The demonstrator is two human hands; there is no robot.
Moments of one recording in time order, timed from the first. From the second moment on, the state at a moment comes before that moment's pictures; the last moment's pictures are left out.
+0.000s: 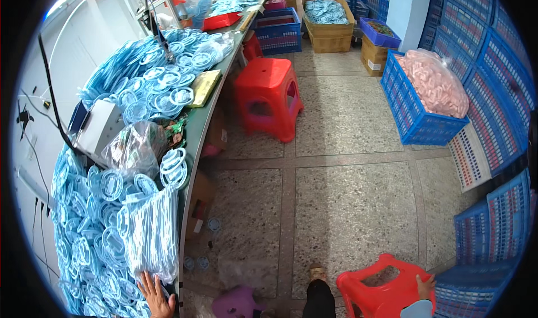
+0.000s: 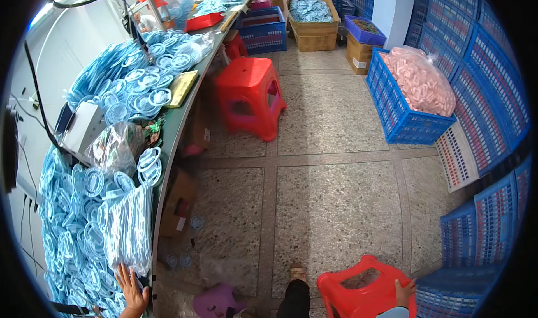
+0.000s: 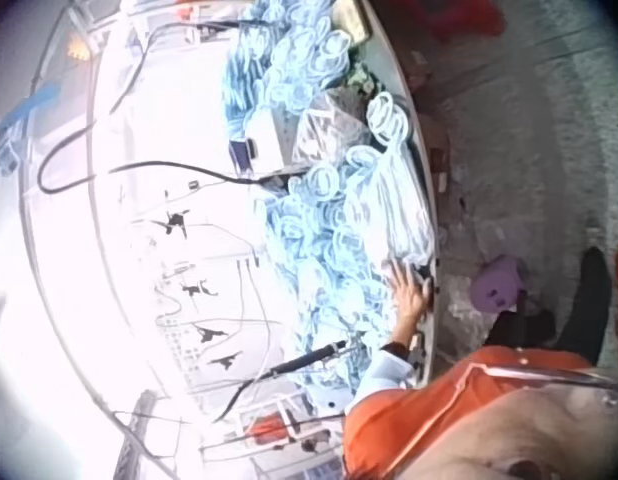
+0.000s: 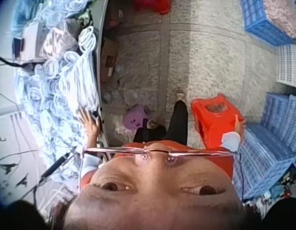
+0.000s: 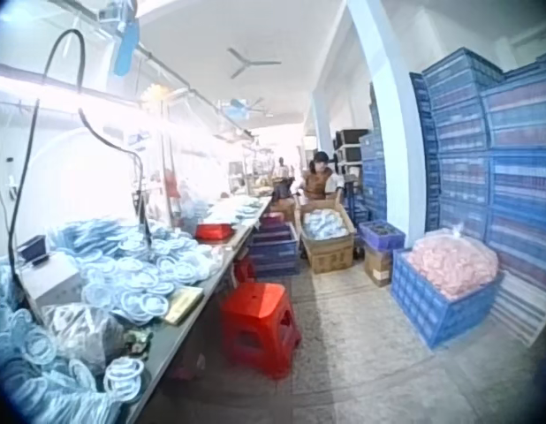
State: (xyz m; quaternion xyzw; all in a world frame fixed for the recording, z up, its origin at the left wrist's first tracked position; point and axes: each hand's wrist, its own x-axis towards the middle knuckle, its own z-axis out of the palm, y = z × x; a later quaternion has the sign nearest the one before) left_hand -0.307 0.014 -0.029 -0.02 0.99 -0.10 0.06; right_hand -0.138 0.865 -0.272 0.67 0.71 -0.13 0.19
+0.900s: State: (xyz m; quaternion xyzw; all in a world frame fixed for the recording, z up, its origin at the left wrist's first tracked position) left_hand -0.300 0.019 -0.015 -0.09 0.99 0.03 0.09; right_hand -0.202 0.666 -0.192 0.28 0.84 -0.27 0.38
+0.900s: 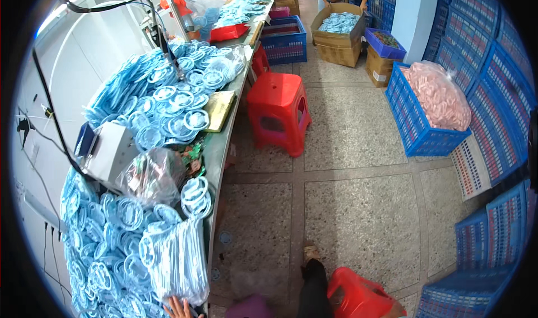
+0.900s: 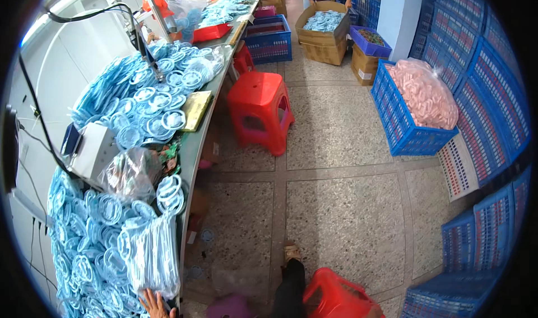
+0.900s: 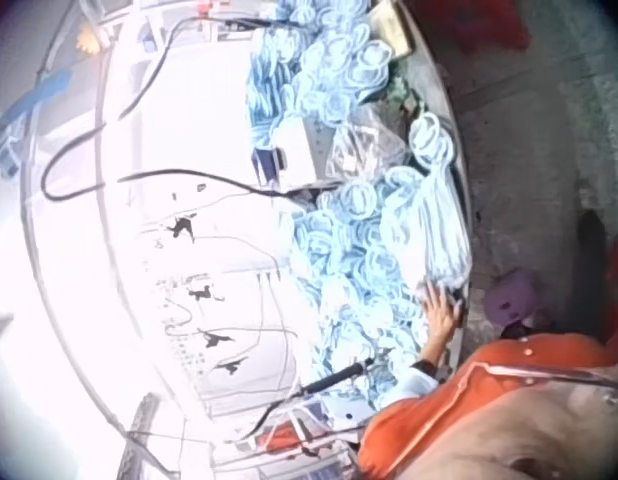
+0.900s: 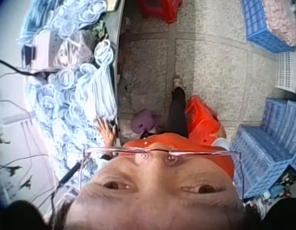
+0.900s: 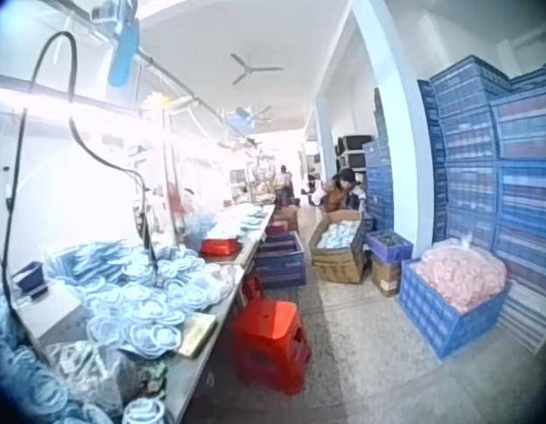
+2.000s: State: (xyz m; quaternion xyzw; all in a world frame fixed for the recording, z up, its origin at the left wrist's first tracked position) left_hand -0.298 -0.026 -0.021 0.06 1.00 0.02 0.01; right_hand -0.284 0.414 -0.232 0.10 0.75 -0.25 0.60
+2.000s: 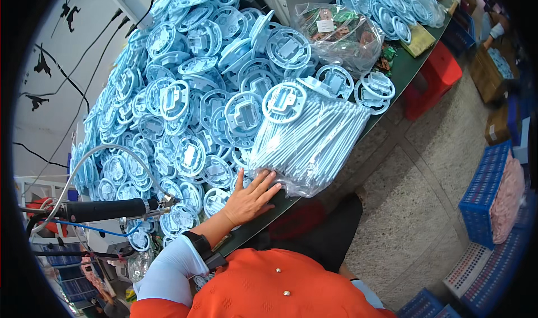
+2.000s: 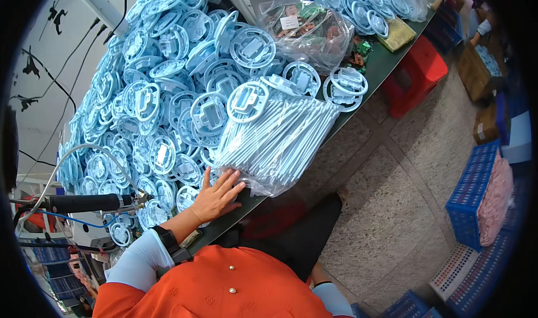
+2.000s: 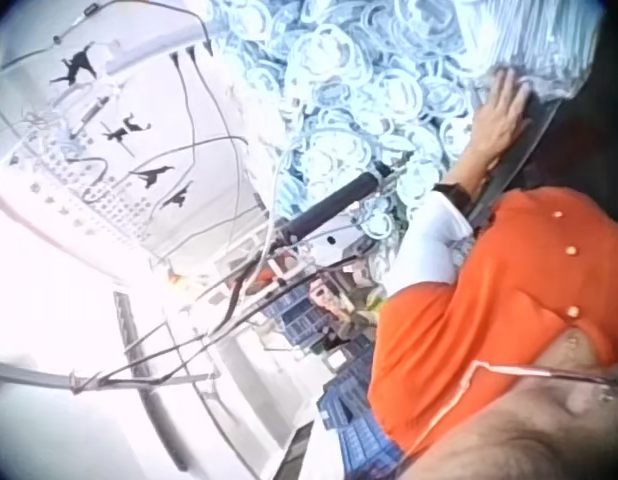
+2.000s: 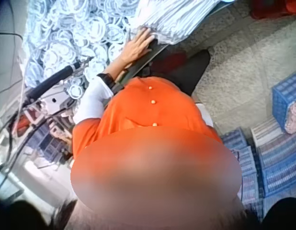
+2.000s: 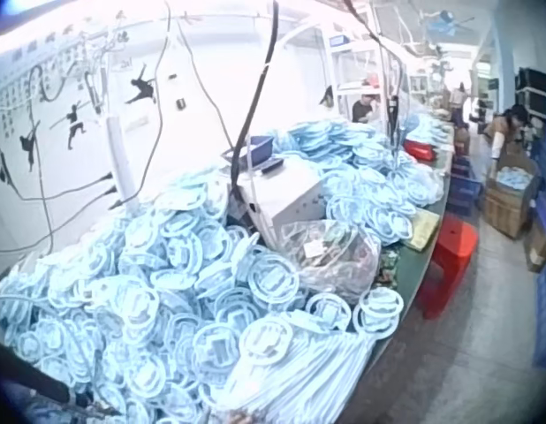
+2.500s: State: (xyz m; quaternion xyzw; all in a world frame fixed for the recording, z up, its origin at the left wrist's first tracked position) left_hand -0.296 -0.039 -0.019 0.11 0.98 0.06 -0.12; right_hand -0.469 0.150 0.000 -0.60 0.74 -0.30 -0.09
